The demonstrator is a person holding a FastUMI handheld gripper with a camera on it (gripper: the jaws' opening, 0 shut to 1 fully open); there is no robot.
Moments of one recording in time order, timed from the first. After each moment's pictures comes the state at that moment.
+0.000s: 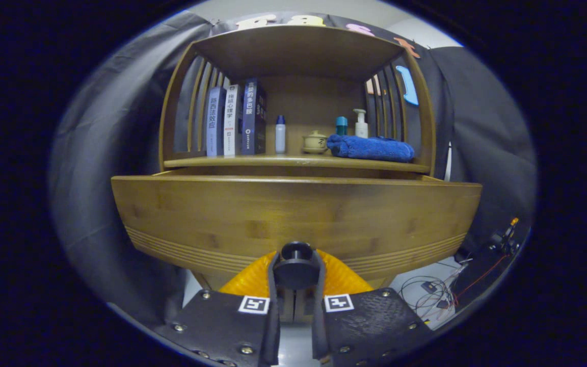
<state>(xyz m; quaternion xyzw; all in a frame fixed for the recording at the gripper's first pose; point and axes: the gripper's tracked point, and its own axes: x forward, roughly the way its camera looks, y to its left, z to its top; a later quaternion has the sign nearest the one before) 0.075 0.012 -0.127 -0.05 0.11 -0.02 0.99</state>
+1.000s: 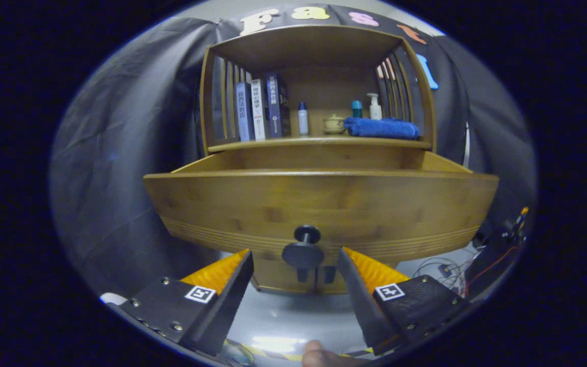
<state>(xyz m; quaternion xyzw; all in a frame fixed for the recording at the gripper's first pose) -0.004 0.014 -0.120 -0.05 0.16 0.06 0.98</state>
